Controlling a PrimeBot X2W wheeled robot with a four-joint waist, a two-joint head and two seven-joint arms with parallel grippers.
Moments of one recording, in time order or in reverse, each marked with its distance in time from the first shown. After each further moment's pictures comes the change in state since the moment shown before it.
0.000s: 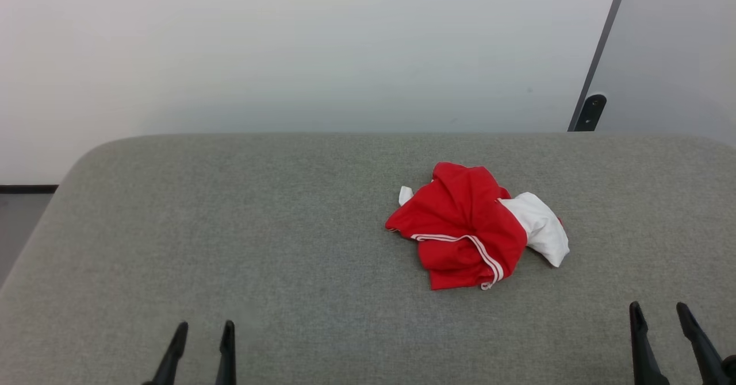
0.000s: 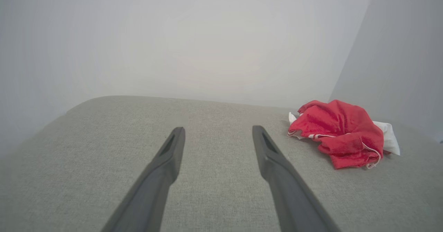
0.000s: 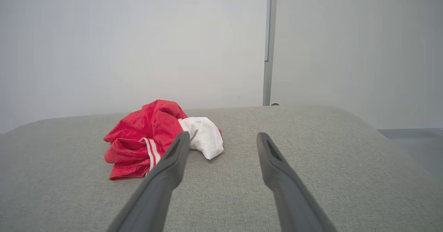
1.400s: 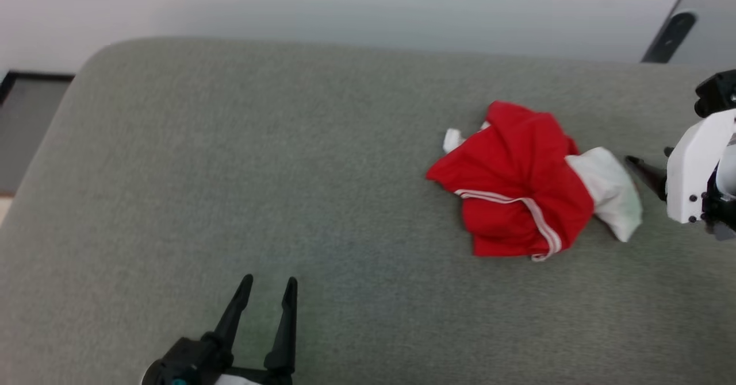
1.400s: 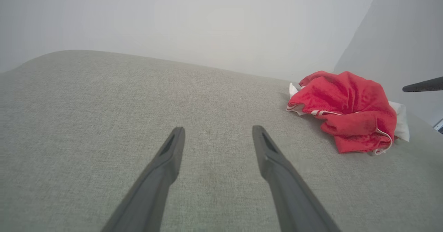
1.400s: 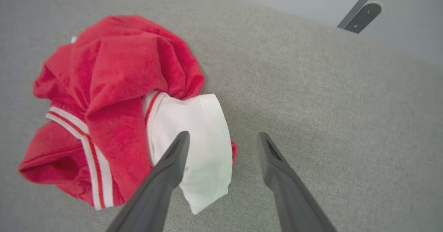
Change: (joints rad) left arm -0.152 -0.071 -0.109 0.083 0.019 -0.029 0.000; right arm -0.965 -0.465 0.594 0.592 0.536 0.000 0.745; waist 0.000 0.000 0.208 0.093
